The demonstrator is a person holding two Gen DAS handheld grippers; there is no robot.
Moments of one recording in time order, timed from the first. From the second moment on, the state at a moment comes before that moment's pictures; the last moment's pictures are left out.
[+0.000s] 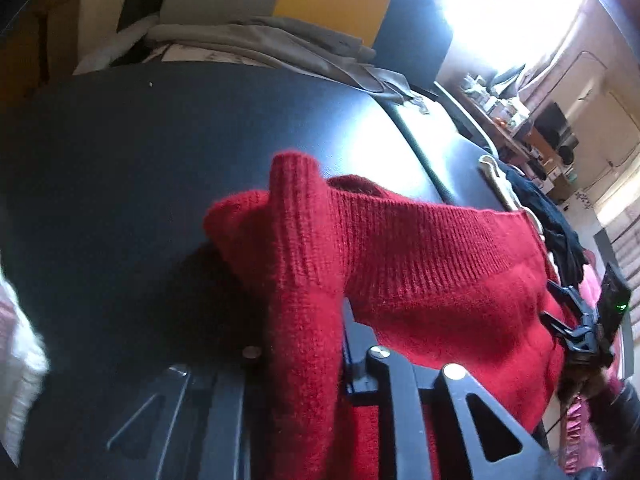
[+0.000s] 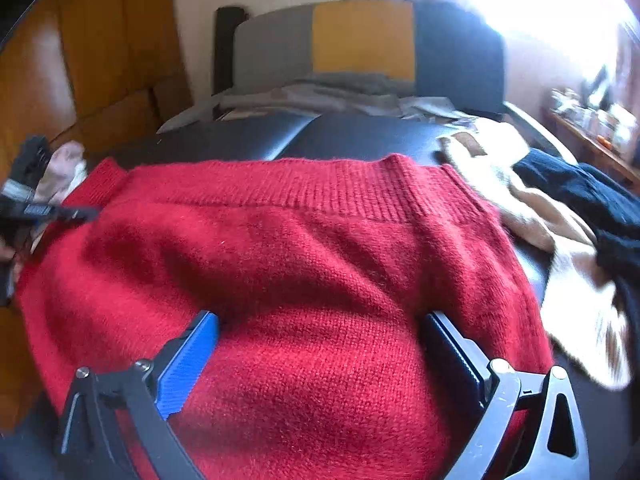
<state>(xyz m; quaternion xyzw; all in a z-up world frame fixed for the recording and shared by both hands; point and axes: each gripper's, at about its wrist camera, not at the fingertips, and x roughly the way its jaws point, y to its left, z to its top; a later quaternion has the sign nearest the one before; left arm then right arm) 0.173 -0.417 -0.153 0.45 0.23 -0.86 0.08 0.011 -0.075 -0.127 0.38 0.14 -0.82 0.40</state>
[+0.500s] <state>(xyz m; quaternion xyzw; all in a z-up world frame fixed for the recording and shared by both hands) 0.175 -0.452 -0.088 0.46 0.23 -0.85 0.11 -0.039 -0.113 -0.089 0.42 0.30 -0.60 0.61</state>
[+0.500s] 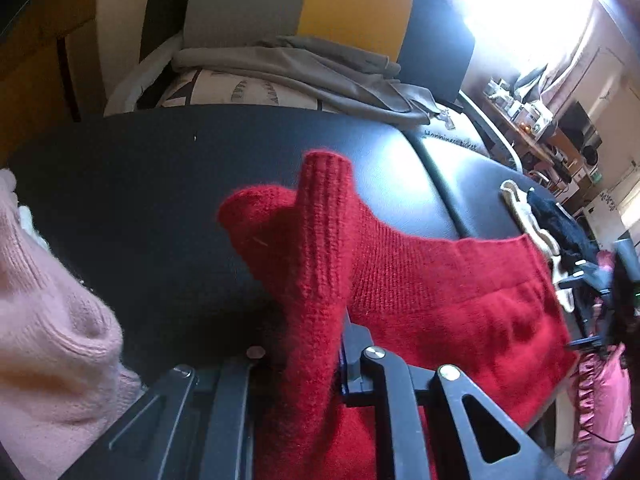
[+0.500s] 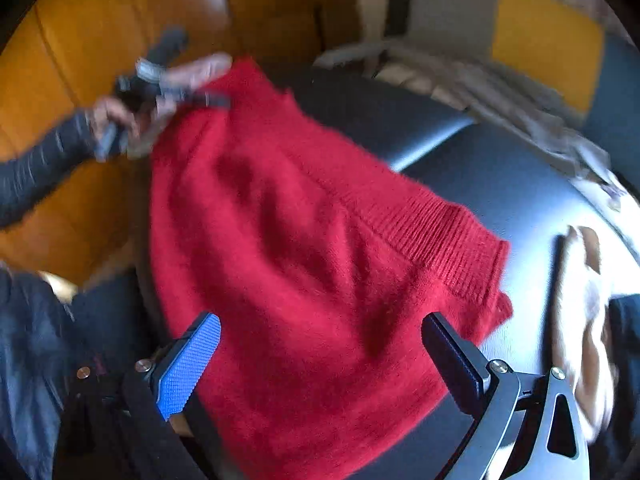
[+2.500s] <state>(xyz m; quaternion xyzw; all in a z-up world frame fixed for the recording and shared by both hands) 0.067 -0.220 -0.009 0.36 0.40 -0.83 -0.12 0.013 0.058 -0.107 0.37 0.16 -0.75 0.53</state>
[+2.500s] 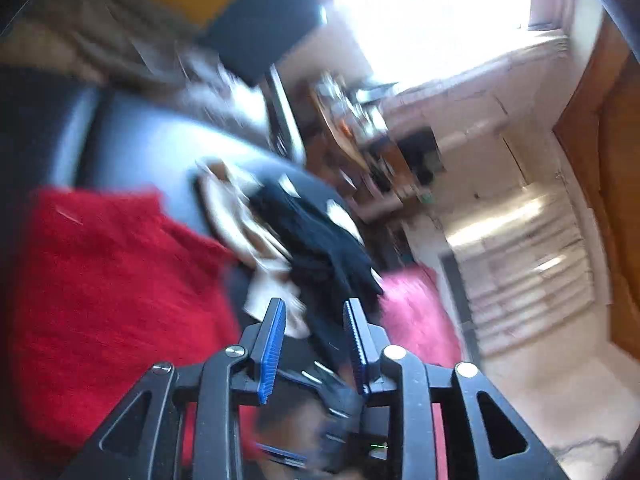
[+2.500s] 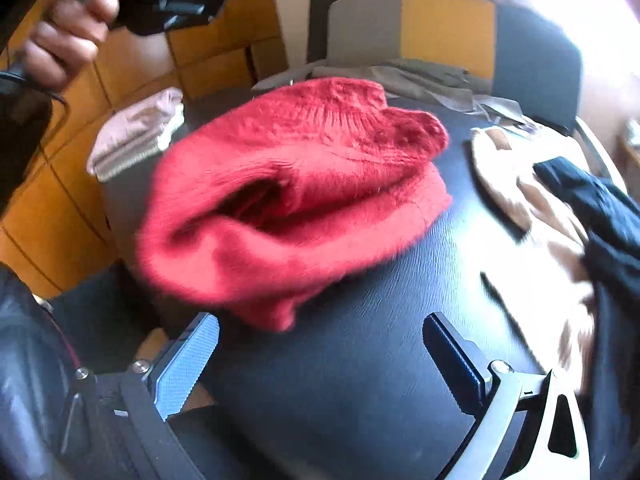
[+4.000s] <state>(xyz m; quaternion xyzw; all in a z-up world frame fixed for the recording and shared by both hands) 0.176 -0.229 -0.127 0.33 0.24 -0.91 -0.06 -0.063 -0.040 -0.134 0.53 -0.18 -0.71 0.43</state>
